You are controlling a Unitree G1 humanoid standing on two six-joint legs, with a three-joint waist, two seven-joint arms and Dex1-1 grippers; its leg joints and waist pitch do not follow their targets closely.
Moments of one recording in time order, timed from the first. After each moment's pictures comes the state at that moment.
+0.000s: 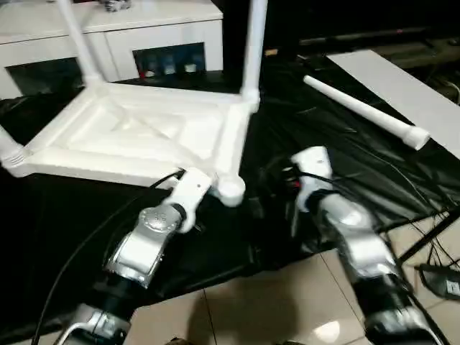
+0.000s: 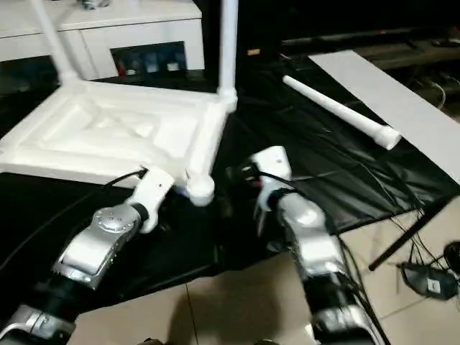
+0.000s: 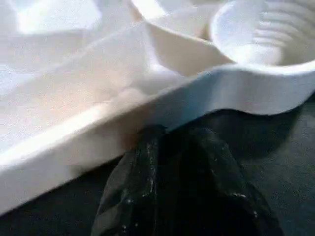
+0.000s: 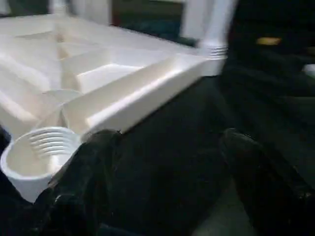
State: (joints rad) left arm -0.42 0.24 -0.21 0.29 0.08 0.43 -0.28; right arm -0.36 -0.16 0.00 0.22 0.03 0.19 0.36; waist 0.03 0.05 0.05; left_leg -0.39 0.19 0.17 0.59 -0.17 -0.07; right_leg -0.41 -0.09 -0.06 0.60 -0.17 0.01
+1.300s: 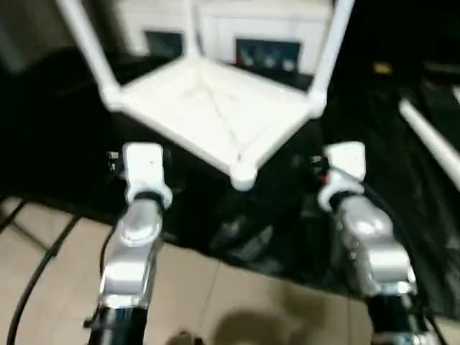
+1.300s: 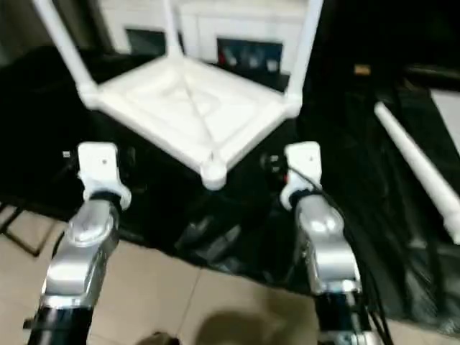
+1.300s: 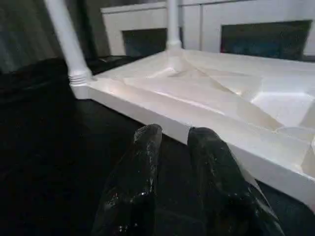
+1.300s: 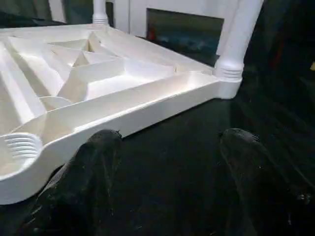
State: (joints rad) left arm -0.26 0.04 0.04 -0.05 0.06 0.30 0.08; right arm -0.32 -0.13 -0.04 0.09 0.00 0.31 0.16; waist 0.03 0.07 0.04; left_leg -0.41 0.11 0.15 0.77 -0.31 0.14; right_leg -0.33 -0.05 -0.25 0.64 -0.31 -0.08
